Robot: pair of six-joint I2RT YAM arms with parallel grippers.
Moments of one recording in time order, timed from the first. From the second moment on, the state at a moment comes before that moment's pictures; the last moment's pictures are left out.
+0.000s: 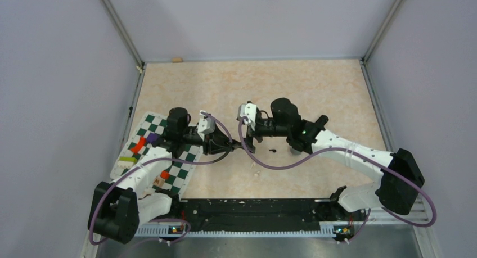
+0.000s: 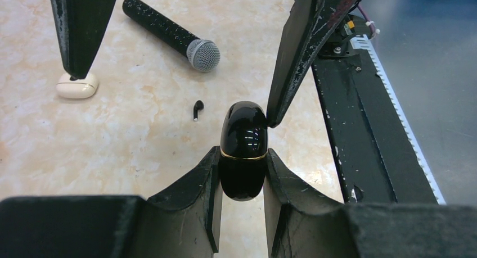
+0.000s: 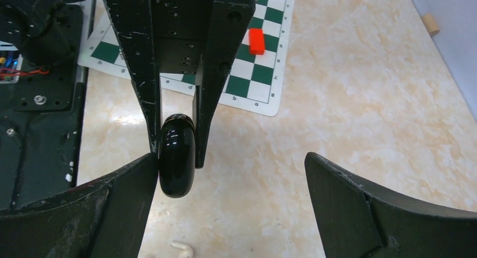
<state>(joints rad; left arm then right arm) -0.30 1.11 0.56 0.14 1.30 0.34 0.86 1.33 0.97 0.03 -0.48 -0.37</state>
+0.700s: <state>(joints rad) -0.31 1.11 0.56 0.14 1.33 0.34 0.82 1.22 0.97 -0.03 -0.36 -0.46</state>
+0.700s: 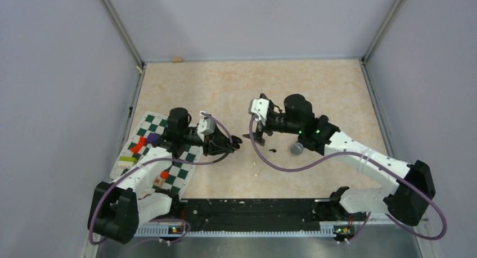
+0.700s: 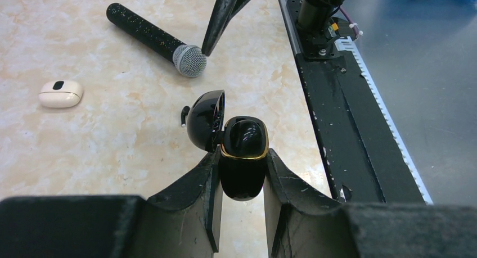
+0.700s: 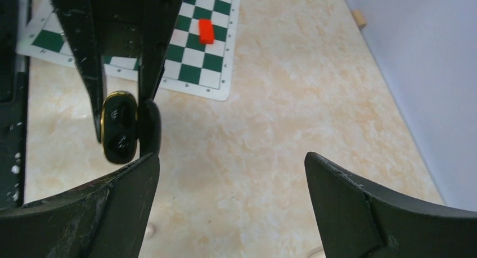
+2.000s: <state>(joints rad) -0.31 1.04 0.56 0.13 1.35 0.34 0.36 1.63 0.92 -0.40 -0.69 -0.37</state>
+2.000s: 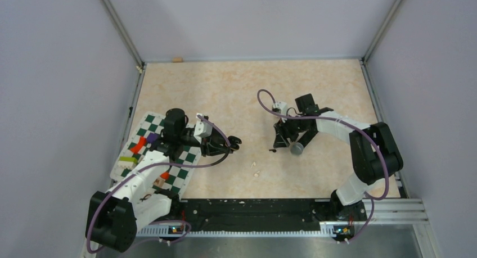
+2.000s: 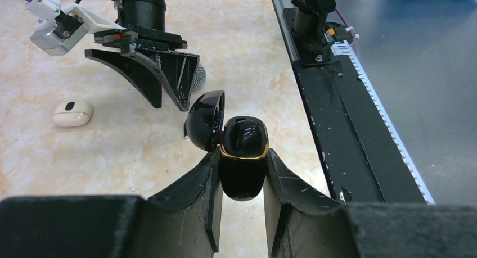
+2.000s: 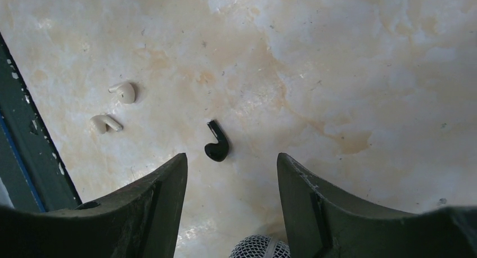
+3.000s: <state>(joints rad) -0.31 1.03 0.56 0.13 1.35 0.34 0.42 1.74 0.98 -0.48 -0.68 -0.32</state>
